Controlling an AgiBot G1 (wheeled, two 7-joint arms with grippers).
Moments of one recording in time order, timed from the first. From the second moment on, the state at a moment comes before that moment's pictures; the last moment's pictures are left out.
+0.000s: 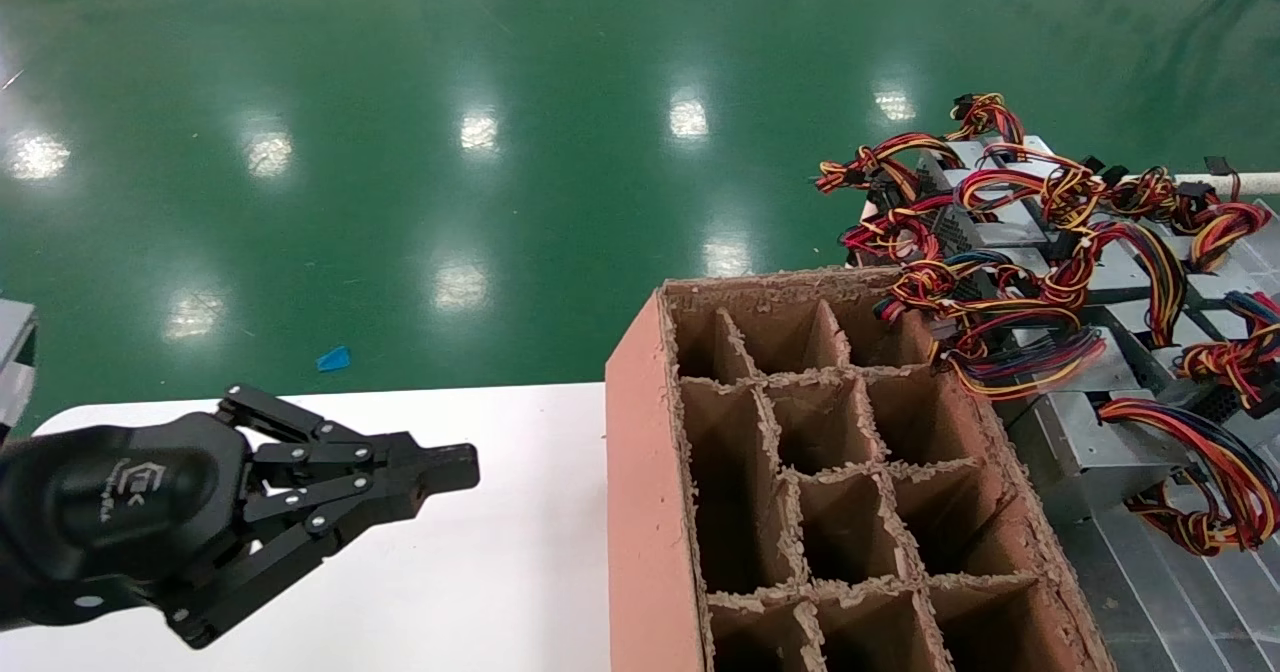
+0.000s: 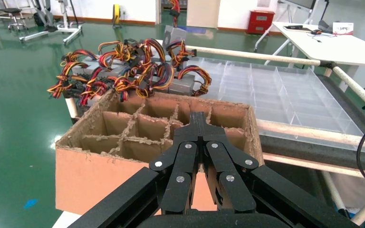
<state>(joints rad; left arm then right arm) -1.10 0.55 0.43 -1.23 0.61 1.42 -0.10 1.47 -0.26 -0.31 1.08 -1.74 -0.88 0.07</state>
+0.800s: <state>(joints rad) -1.10 0.55 0.43 -1.23 0.61 1.42 -0.10 1.79 -0.57 -0.37 0.61 -1.72 -1.06 -0.38</state>
